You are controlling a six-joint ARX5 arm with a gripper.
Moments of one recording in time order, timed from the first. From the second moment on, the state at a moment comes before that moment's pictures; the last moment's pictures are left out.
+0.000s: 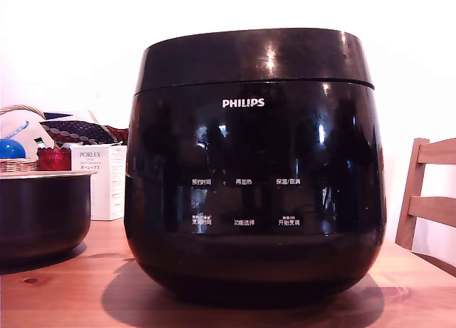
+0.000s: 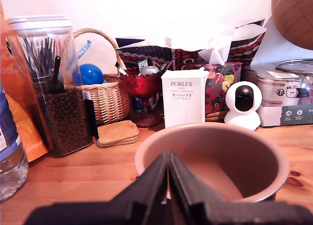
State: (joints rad) arm 0.01 0.00 0.02 -0.01 0.00 -0.01
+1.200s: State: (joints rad) arm 0.04 0.00 0.01 0.14 0.28 -0.26
